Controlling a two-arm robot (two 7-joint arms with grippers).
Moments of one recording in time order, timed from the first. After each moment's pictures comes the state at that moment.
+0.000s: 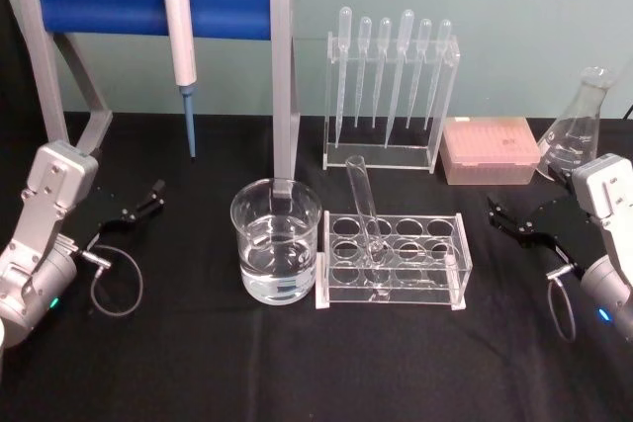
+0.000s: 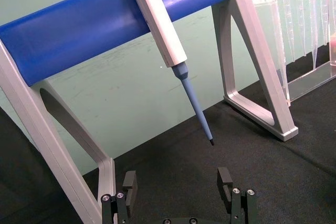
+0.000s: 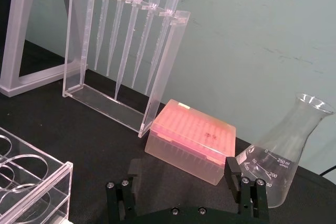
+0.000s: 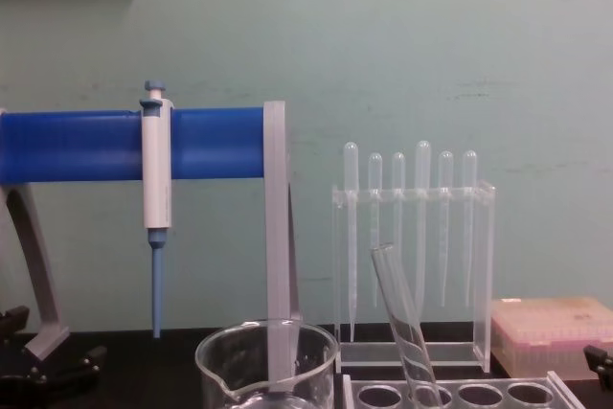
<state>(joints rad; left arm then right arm) -0.20 0.60 0.45 -1.41 -0.25 -0.12 0.03 0.20 0.60 -0.45 -1.41 0.25 -0.12 -0.03</state>
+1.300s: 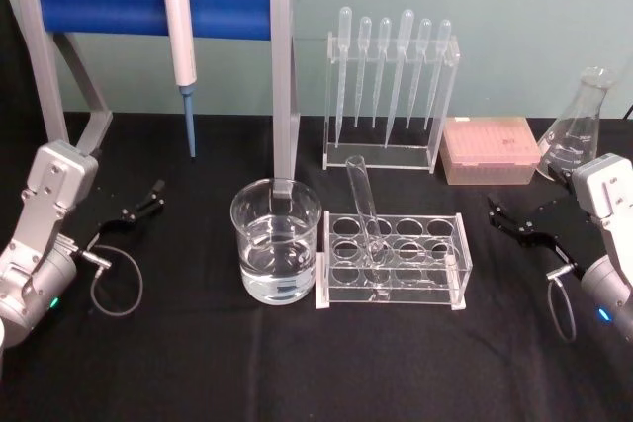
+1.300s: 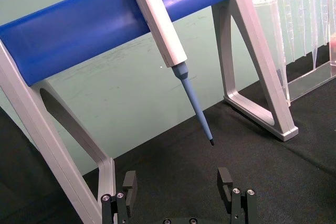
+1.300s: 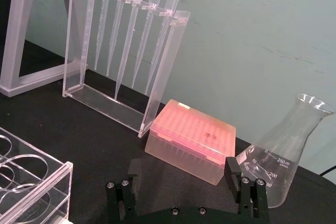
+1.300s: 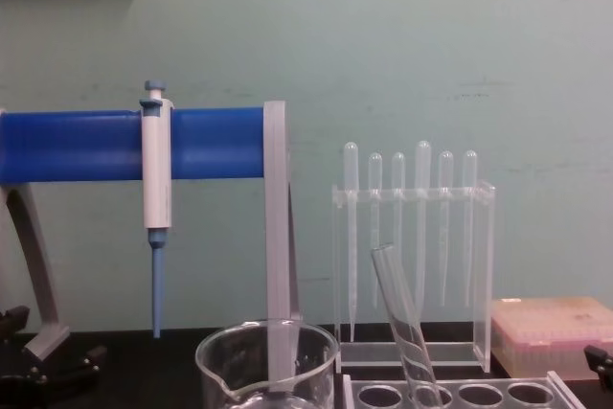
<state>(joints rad) -0.20 0.60 0.45 -1.41 -0.25 -0.12 0.03 0.20 0.60 -0.45 -1.41 0.25 -0.12 -0.03</state>
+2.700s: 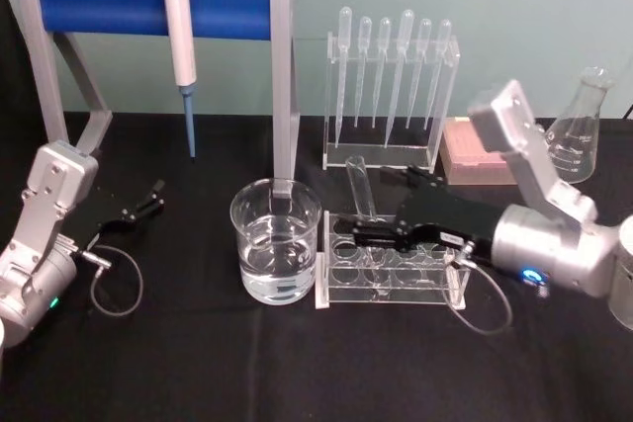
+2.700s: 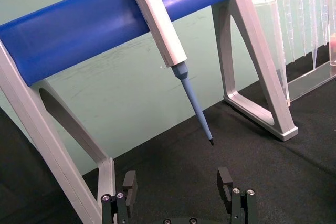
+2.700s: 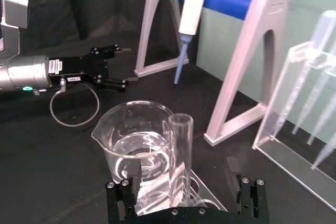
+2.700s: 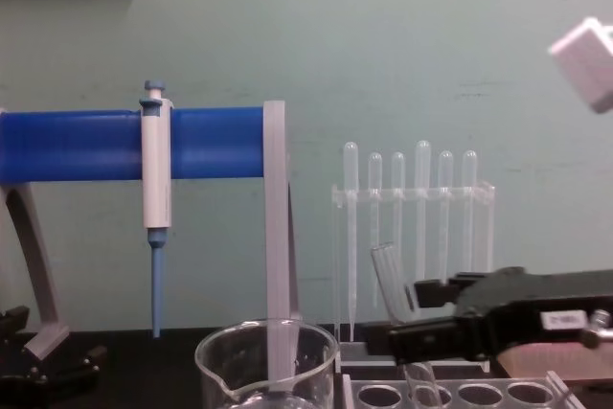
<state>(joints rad) -0.20 0.60 0.45 -1.41 -0.25 -0.12 0.03 0.37 0.58 -0.53 -1.61 0.47 0.26 0.51</state>
